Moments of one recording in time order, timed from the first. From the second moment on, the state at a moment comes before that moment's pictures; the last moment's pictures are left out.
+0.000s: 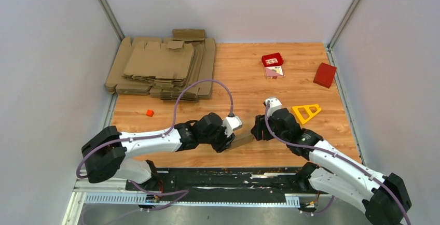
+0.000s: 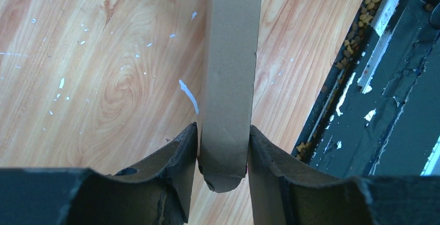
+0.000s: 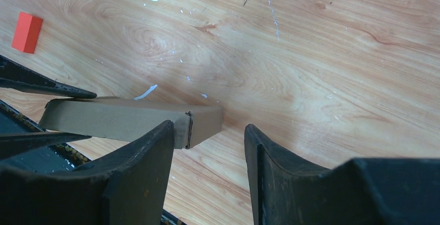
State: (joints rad) left arm -1.07 1.33 0.68 -0.06 0.13 -0.06; right arm 0.72 0.85 0.48 -0.28 0.04 0.37
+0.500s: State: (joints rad) left arm -1.07 1.34 0.69 -0.09 0.03 -0.05; right arm 0.72 0.88 0.44 -0.18 0.04 0.45
